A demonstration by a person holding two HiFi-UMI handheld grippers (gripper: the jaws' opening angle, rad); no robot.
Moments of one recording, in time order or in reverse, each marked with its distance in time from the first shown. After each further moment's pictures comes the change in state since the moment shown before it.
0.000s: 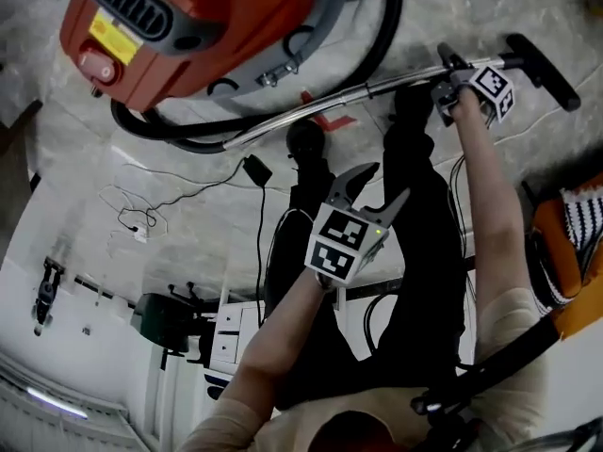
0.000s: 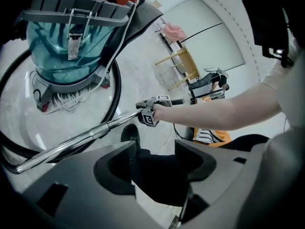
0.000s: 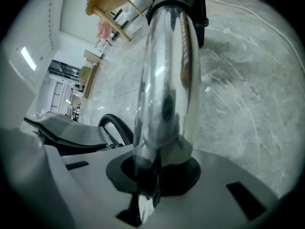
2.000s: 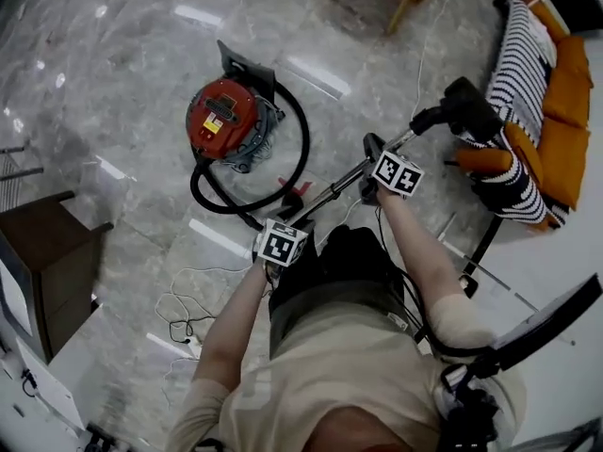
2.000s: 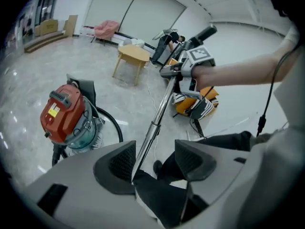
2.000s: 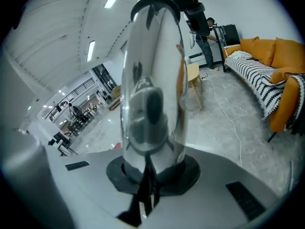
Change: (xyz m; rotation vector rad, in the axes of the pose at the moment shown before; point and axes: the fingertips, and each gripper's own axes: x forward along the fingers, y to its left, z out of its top) left arm -0.297 -0.158 -0.035 0.704 0.252 0.109; right arm -0.484 0.298 -0.112 -0.469 -0.516 -0.017
